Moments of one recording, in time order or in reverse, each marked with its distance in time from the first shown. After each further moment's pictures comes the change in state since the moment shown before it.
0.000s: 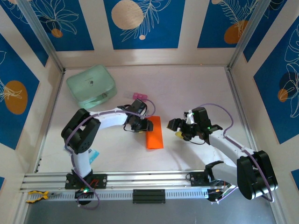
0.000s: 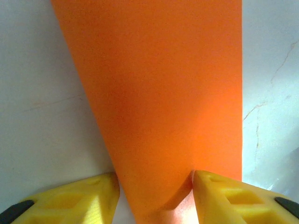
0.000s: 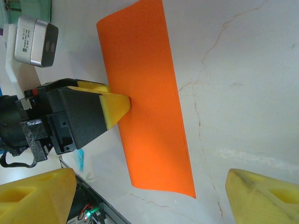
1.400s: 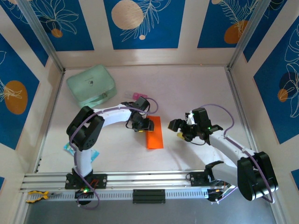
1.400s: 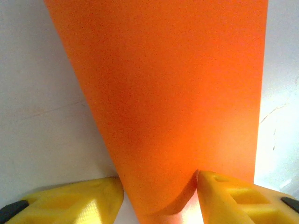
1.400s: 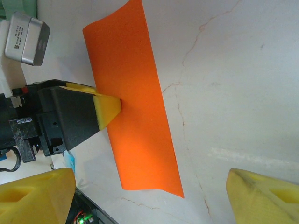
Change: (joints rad) left arm -0.011 0.074 0.118 -0.152 -0.024 0.026; right arm 0.000 -0.011 0.000 -0.038 0.047 0.000
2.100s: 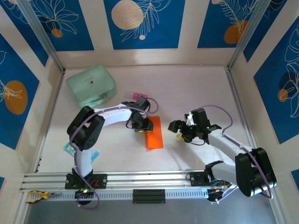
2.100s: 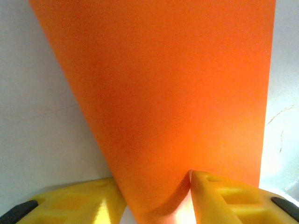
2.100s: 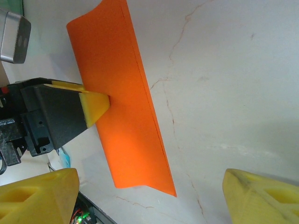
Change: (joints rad) left arm -0.003 0.006 0.011 -0.019 -0.017 0.002; right arm 0.000 0.043 -0.006 0.010 -0.008 0.000
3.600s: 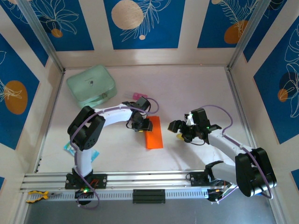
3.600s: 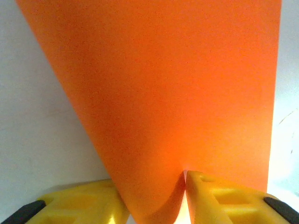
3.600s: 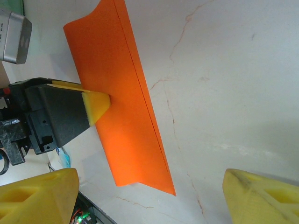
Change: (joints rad) left arm -0.005 0.004 0.007 -0.016 -0.028 0.016; right arm 0.000 0.000 0.000 0.000 0.000 0.000
